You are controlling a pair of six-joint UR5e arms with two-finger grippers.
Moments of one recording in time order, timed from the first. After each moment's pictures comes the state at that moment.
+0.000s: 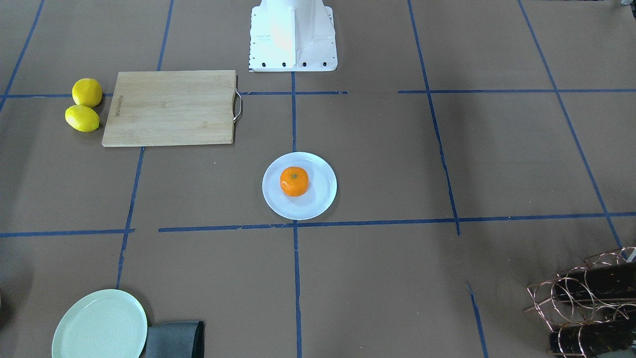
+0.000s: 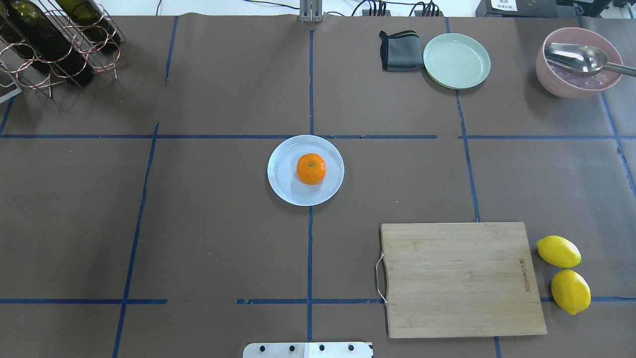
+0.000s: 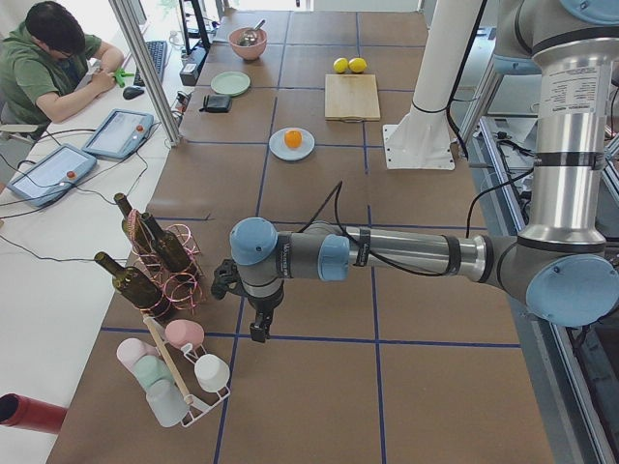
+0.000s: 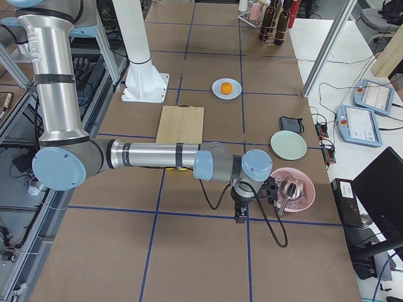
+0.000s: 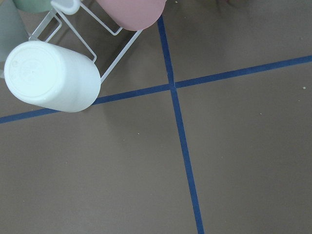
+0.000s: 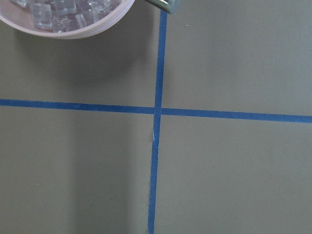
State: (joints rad) left arm -1.56 -1.54 -1.67 -1.53 -2.32 0.16; right arm 1.58 -1.47 1.51 -1.68 2.36 -0.09
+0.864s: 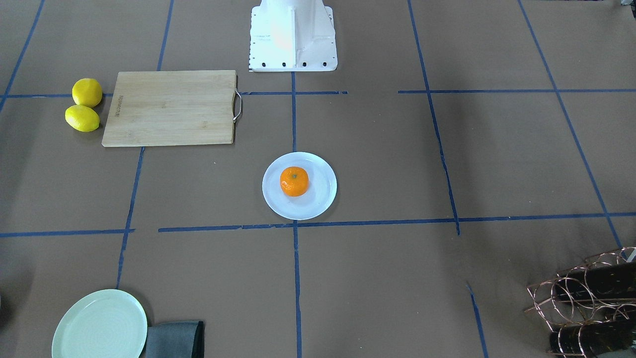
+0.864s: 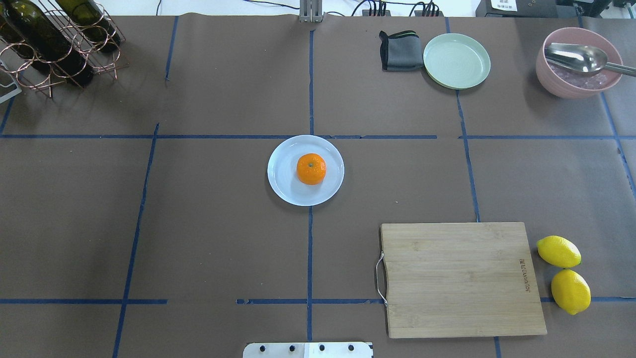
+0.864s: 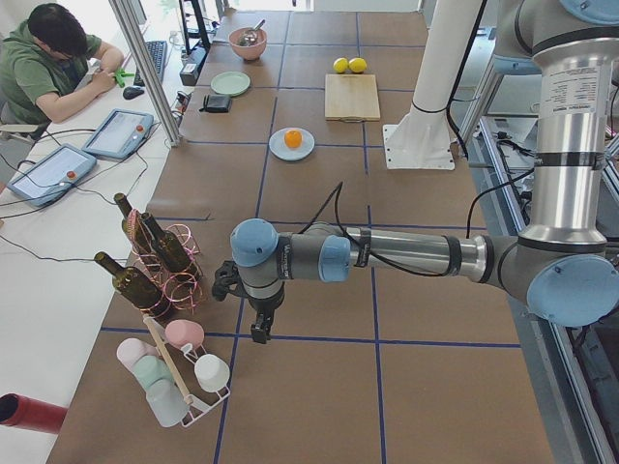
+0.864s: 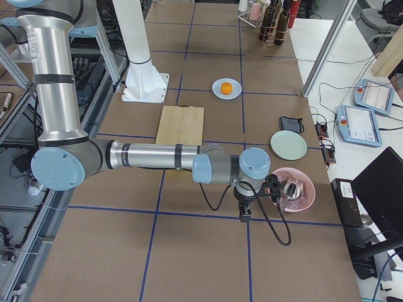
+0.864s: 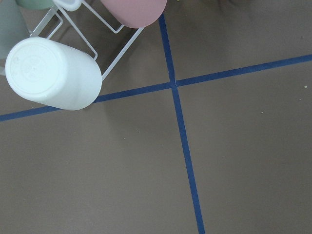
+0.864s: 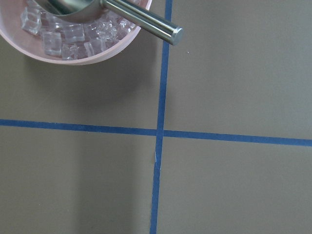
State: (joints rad) left arm -1.56 -1.54 -1.67 -1.53 -2.32 0.16; right arm 1.59 -1.48 1.50 -1.56 2.37 -0.04
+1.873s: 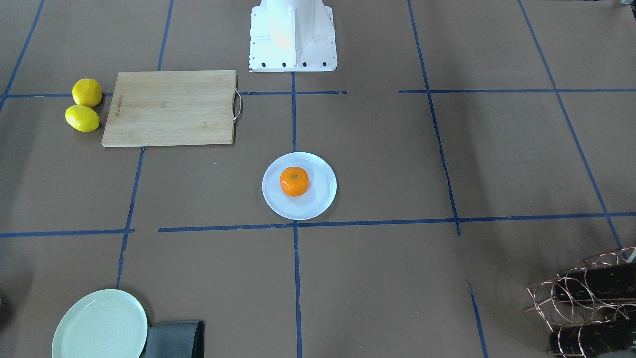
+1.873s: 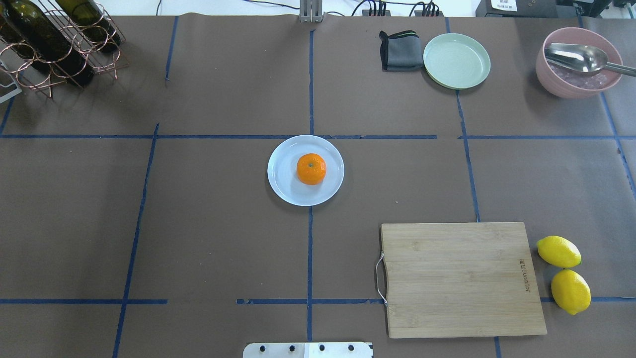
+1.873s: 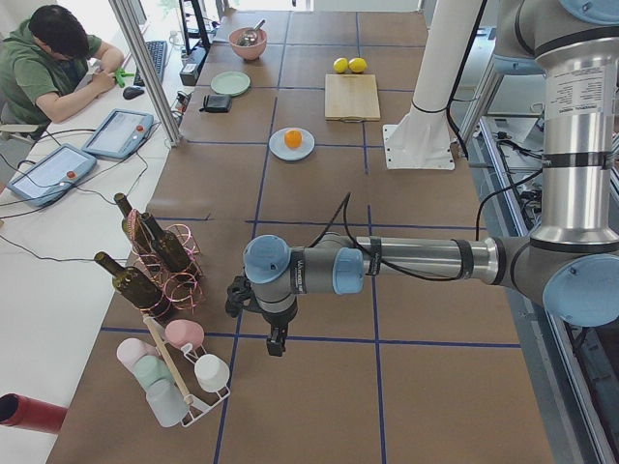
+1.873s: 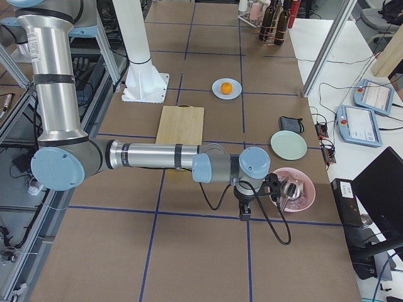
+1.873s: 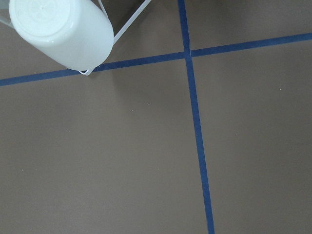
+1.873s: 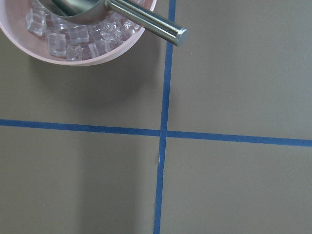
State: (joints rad) left arm -1.56 -1.49 -1.66 -1.54 -2.32 0.14; right arm 1.58 -1.48 1.51 -1.56 2.37 -0.03
